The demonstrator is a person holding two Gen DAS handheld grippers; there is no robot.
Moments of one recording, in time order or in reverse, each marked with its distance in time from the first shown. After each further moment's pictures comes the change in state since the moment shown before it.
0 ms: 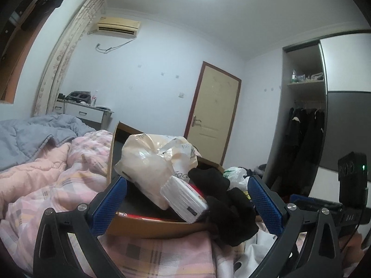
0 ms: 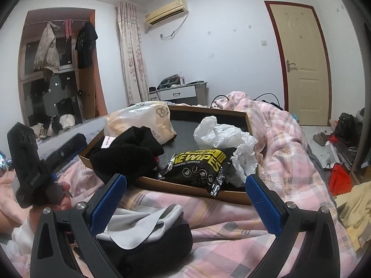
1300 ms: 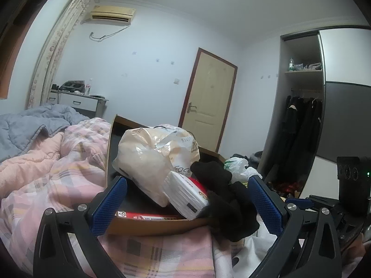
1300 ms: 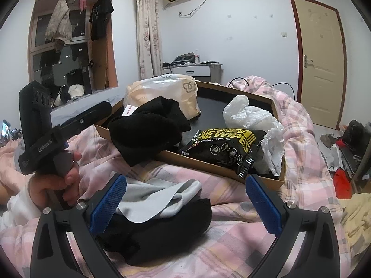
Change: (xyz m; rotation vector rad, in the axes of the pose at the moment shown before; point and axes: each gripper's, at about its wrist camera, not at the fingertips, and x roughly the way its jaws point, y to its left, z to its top) left arm 0.028 0.020 -0.016 0.001 0.085 -0.034; right arm 0.012 0.028 -0.015 -0.122 0.151 0.033
